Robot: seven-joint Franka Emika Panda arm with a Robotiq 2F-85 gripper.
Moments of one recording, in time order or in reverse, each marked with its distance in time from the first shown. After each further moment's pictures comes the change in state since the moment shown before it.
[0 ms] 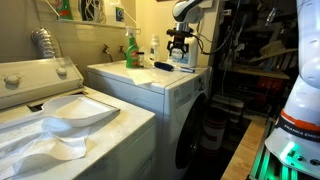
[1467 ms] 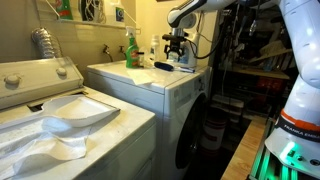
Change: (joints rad) arm 0.005 0.174 -0.023 0.198 0.000 -0.029 0.039
